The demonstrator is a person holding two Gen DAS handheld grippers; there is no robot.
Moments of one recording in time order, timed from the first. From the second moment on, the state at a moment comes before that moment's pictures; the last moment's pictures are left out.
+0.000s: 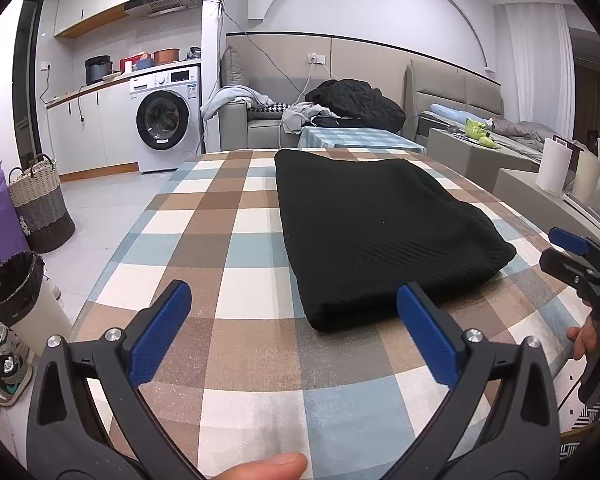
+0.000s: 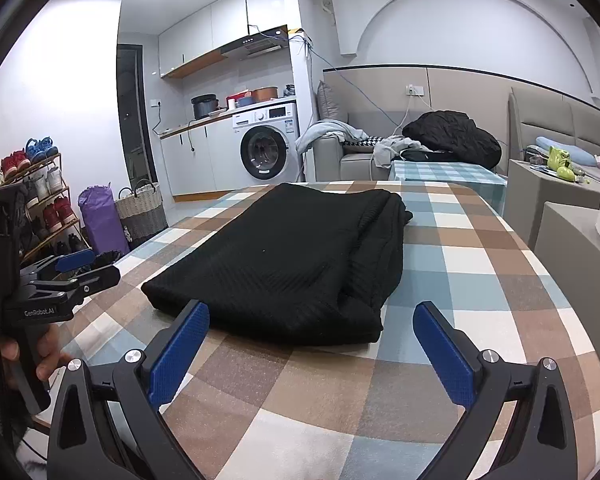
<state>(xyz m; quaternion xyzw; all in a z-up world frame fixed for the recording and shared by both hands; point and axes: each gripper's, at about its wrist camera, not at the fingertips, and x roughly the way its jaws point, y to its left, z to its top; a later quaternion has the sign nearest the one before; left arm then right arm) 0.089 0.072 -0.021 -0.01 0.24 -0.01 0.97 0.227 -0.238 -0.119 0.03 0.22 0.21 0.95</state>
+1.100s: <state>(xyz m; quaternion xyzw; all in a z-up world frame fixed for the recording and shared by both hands) 0.097 0.076 -0.034 -0.01 0.26 -0.01 0.97 0.229 -0.240 -0.121 0.04 0.22 0.21 0.95</state>
